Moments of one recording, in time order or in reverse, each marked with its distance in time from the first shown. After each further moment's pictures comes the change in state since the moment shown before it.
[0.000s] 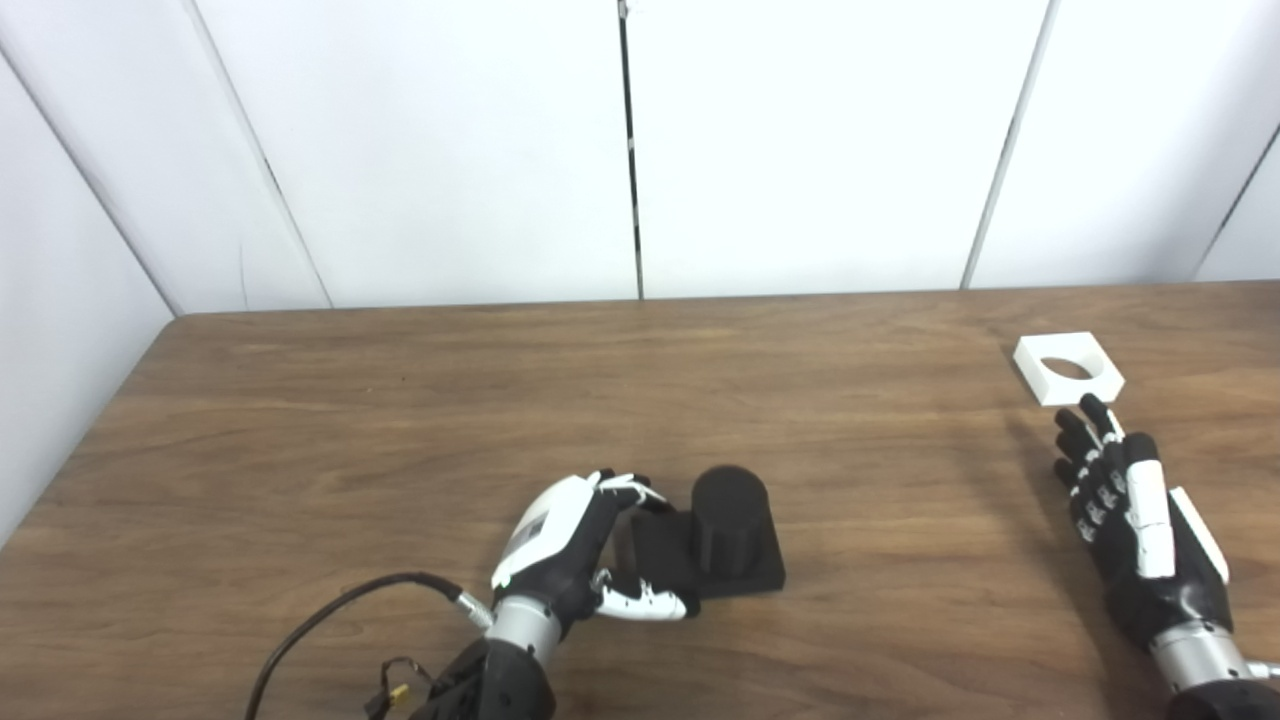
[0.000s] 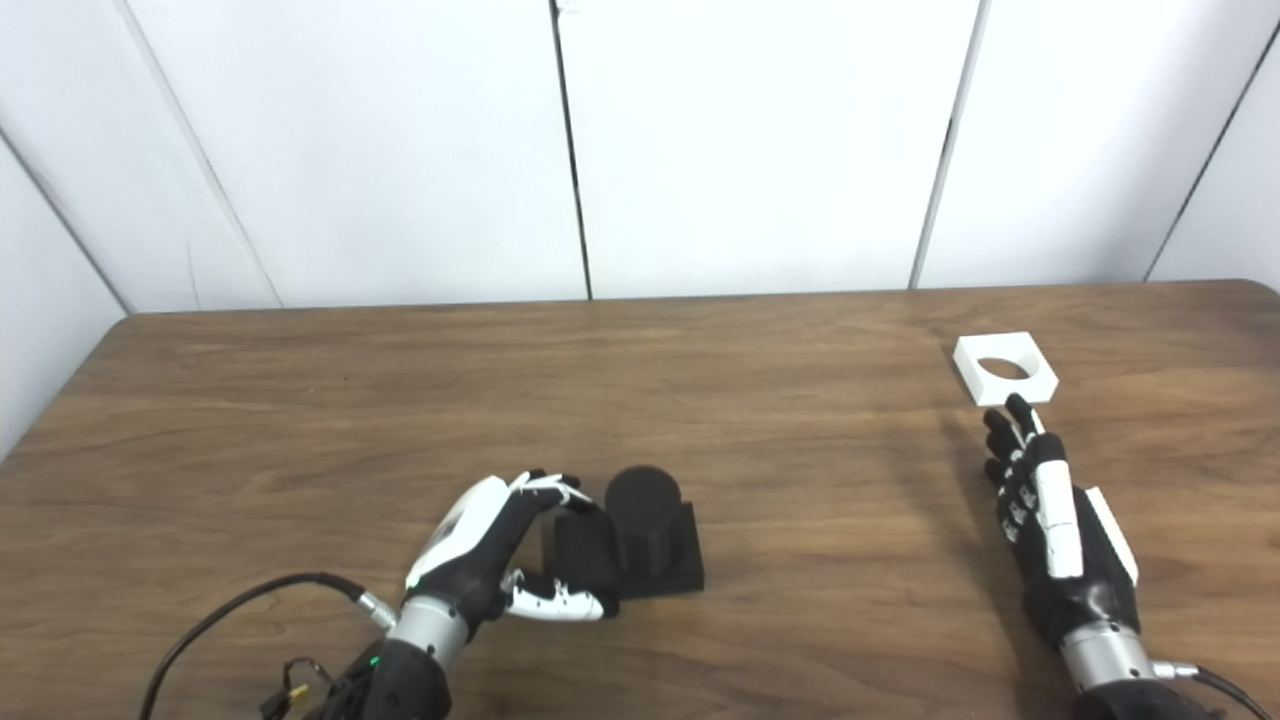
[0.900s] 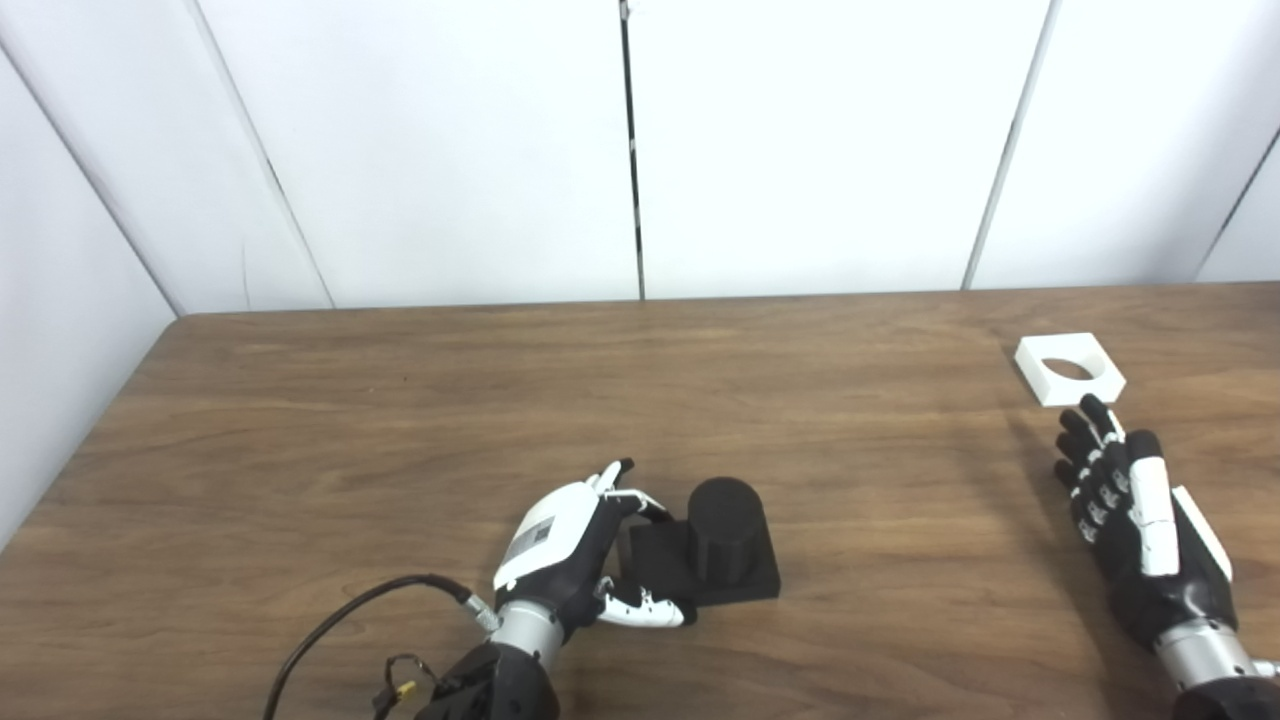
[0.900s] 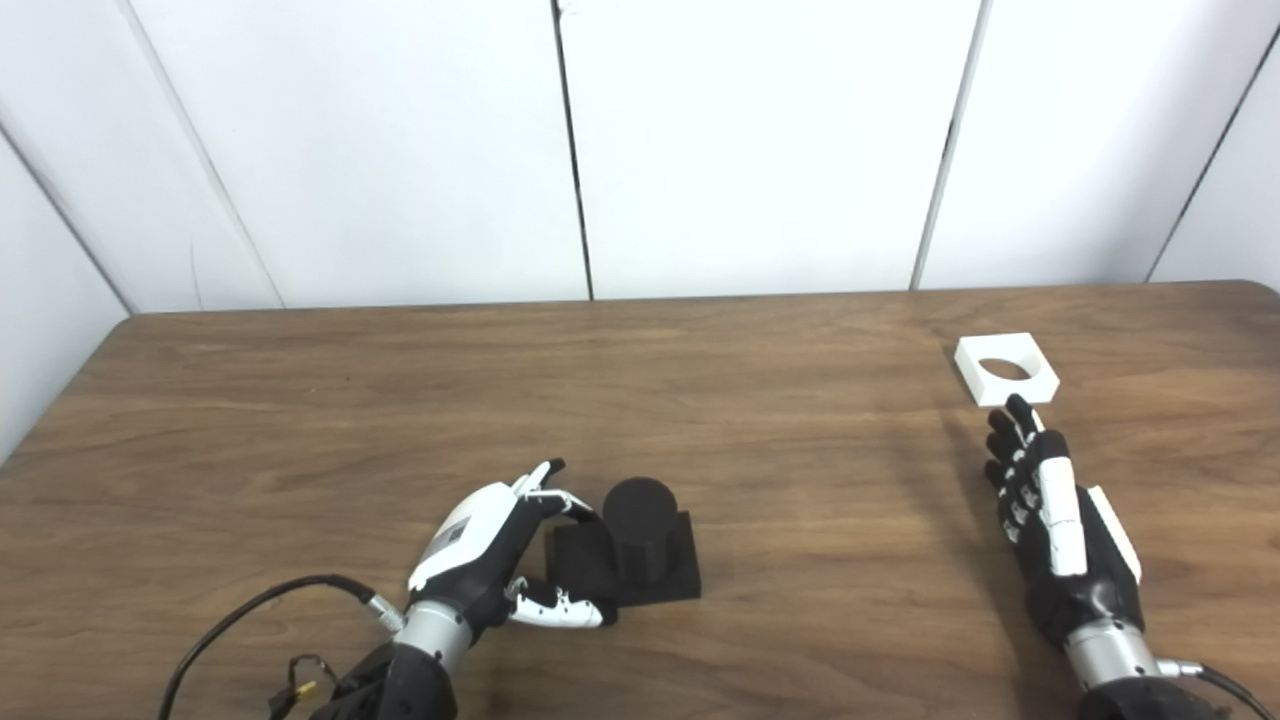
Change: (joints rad) left arm -0.021 0.030 -0.040 0.031 0.063 0.006 -0.012; right arm 0.000 -0.008 -0.004 -0.022 0.014 0.023 0.002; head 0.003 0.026
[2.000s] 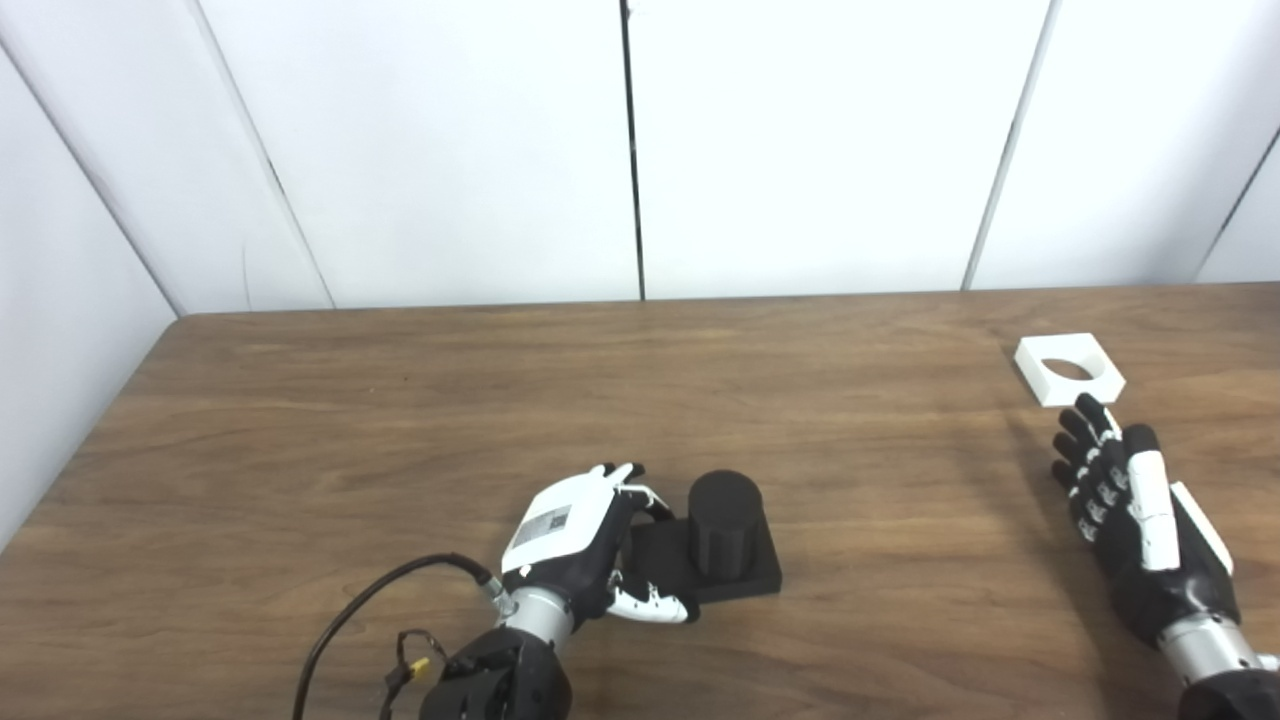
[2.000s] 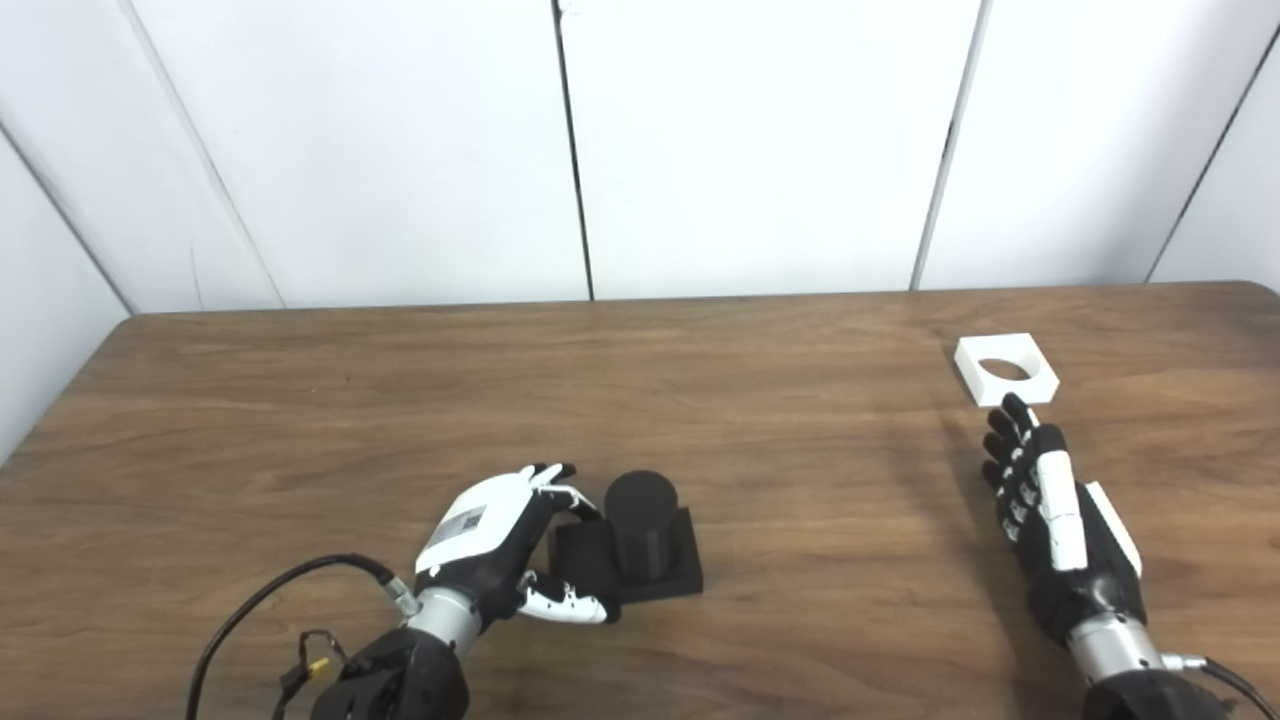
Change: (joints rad) left arm -0.034 0.002 -0.029 -0.004 0.146 0.002 -0.092; right arm -0.014 -0.016 -0.002 -0.035 0.008 0.076 0.001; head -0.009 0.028
